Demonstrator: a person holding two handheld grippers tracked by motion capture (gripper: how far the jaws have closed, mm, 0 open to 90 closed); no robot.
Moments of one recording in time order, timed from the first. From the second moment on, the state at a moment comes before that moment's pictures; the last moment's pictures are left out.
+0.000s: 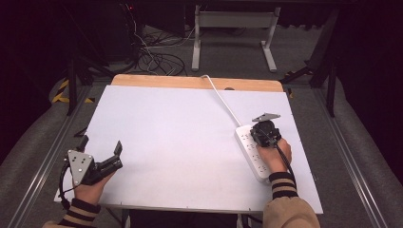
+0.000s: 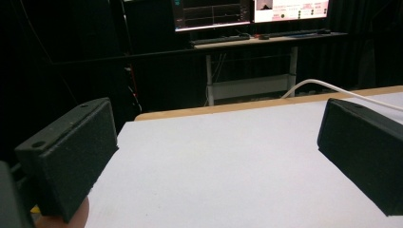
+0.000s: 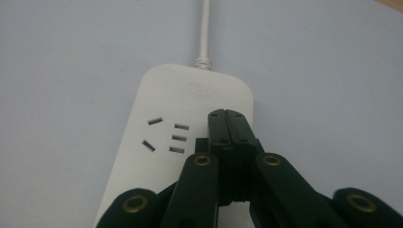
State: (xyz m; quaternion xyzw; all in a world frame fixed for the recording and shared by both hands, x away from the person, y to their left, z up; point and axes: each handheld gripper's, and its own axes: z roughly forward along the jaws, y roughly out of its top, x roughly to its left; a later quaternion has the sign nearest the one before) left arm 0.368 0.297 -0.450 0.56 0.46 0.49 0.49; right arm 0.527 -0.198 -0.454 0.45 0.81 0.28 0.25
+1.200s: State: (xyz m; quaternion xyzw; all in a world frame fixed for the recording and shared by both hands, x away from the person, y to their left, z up) left arm 0.369 0.296 -0.450 0.56 0.46 0.49 0.49; right arm 0.513 -0.208 -0.434 0.43 0.78 0.34 0.31
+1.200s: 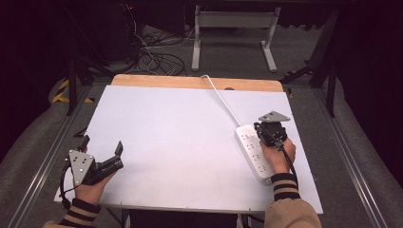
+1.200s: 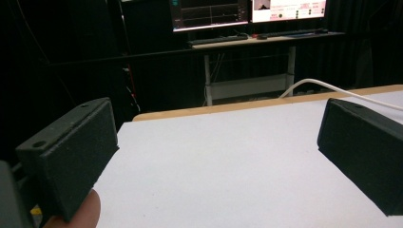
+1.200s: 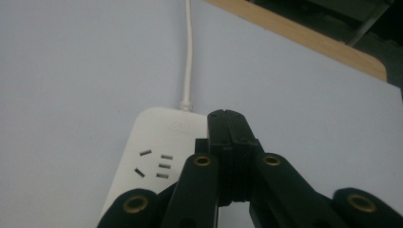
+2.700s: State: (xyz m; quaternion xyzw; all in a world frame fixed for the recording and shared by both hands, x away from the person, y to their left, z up) left arm 0.368 0.298 -0.446 0.55 0.45 0.48 0.51; right arm 0.454 -0.271 -0.385 0.42 0.55 0.59 0.41
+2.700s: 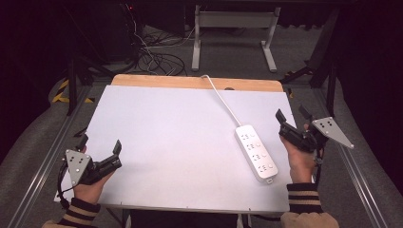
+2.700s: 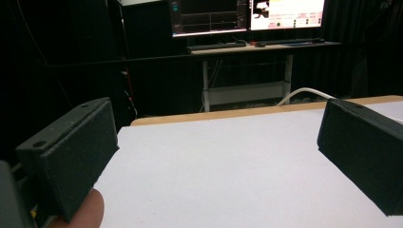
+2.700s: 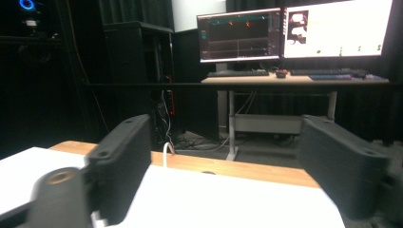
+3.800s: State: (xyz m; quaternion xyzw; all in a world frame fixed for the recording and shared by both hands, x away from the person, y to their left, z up) left arm 0.368 0.293 -0.444 0.55 0.45 0.48 0.51; right arm 0.443 -0.281 -0.391 0.41 0.54 0.61 0.41
